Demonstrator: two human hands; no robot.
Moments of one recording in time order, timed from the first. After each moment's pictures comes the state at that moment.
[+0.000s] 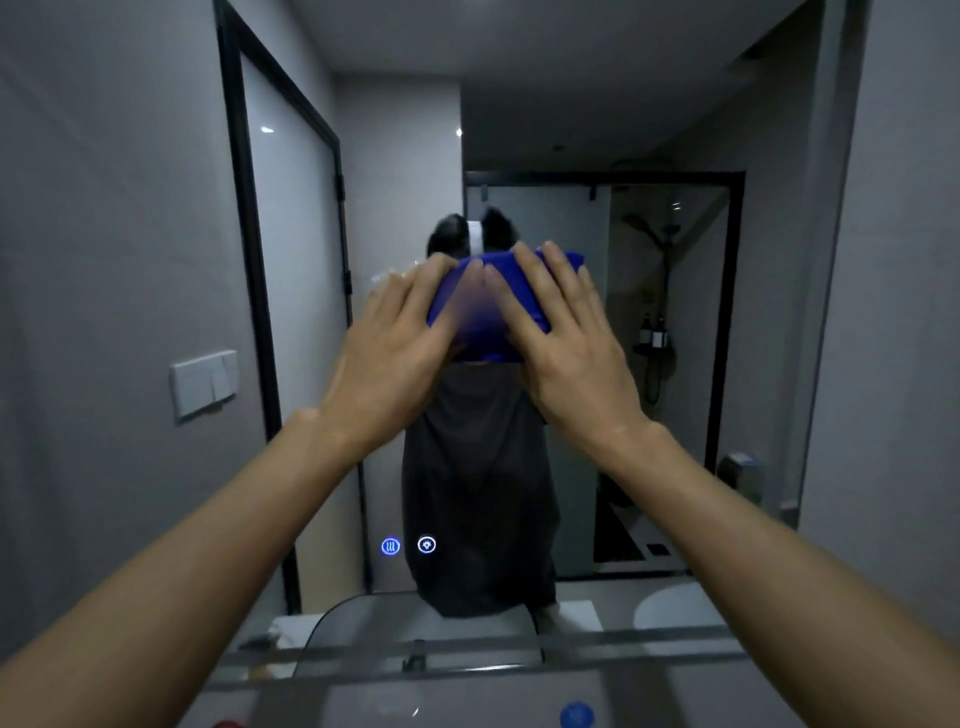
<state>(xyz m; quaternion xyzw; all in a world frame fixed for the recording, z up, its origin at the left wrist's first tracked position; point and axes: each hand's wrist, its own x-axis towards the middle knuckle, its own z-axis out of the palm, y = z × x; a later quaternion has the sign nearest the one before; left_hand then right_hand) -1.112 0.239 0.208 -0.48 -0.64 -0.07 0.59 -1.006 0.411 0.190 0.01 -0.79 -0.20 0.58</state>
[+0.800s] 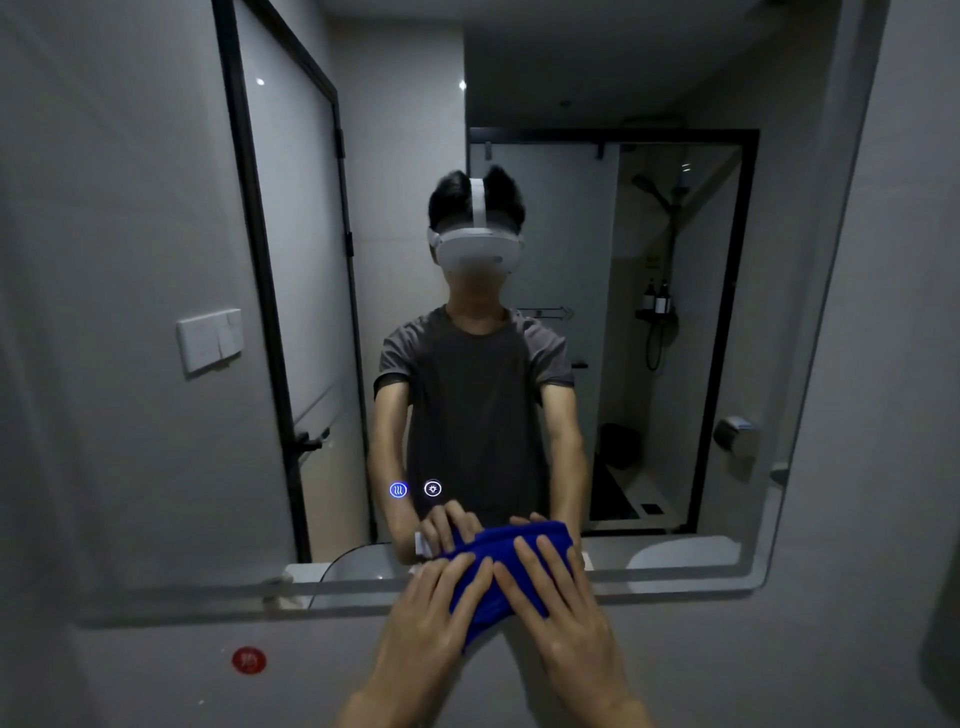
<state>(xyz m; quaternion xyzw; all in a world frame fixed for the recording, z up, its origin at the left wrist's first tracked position) -1.092 0.231 -0.101 -0.53 -0.68 -0.19 0.47 -0.979 0.406 -0.127 0.00 -0.86 -0.16 0.48</state>
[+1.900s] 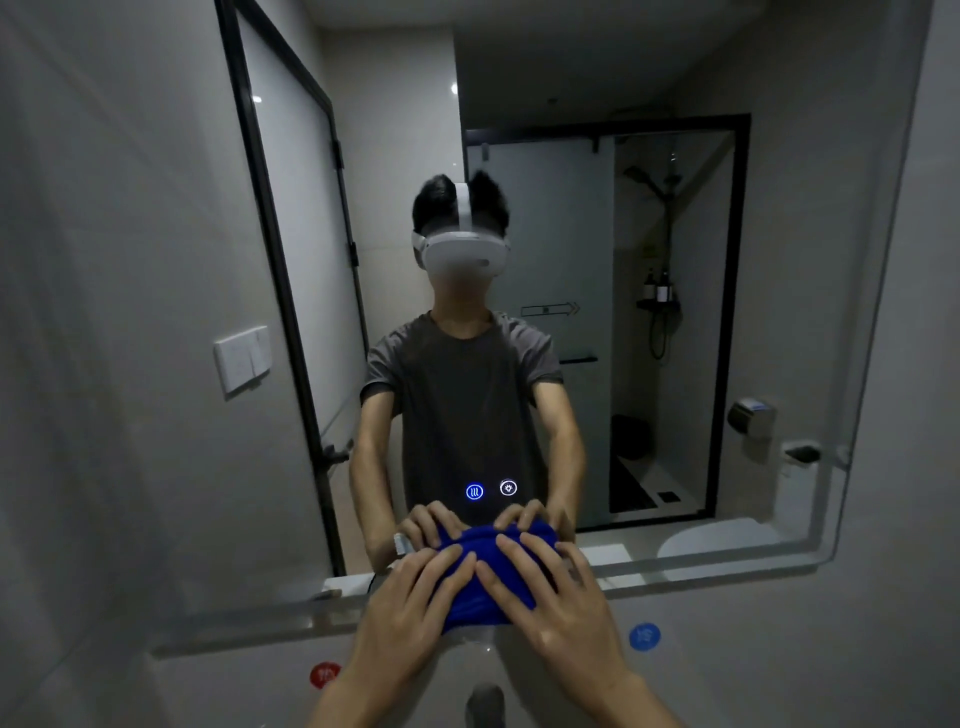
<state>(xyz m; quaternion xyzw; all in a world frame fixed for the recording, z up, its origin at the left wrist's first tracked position) -1.162 0.143 -0.078 -0.57 -0.65 -0.17 0.47 -1.030 0.325 -0.104 -0.01 -0.85 -0.23 0.47</state>
